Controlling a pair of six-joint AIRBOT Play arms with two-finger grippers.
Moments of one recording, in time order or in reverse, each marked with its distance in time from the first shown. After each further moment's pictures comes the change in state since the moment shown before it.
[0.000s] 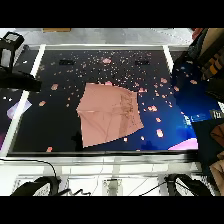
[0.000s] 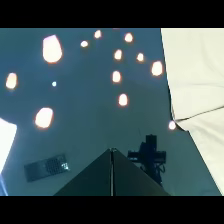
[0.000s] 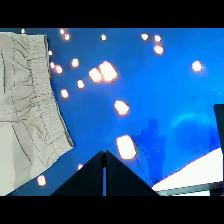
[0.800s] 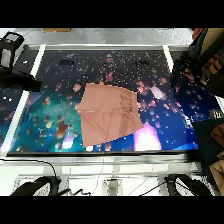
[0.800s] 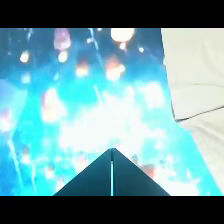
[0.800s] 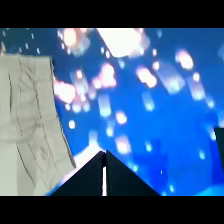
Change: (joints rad) left arm 0.000 0.000 0.000 0.000 0.000 0.000; right arm 0.000 0.000 0.000 0.000 -0.108 0.000
